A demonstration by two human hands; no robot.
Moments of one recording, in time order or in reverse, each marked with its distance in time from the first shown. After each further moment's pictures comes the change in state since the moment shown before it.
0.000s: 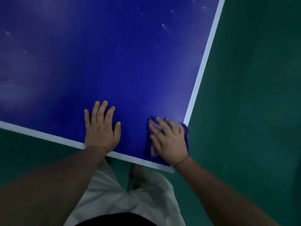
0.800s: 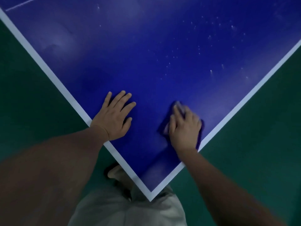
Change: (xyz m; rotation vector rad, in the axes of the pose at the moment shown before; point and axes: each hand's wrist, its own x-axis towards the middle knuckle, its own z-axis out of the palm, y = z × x) left_hand -0.009 0.009 -0.006 -0.017 0.052 -0.062; right_hand 0.123 0.039 -0.017 0.012 0.121 -0.114
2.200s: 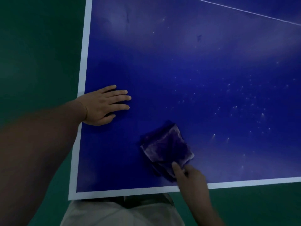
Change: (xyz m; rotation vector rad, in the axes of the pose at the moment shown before) left_hand 0.000 0.000 0.009 0.065 0.017 -0.116; right_hand 0.104 0.101 -0.100 0.139 -0.823 0.011
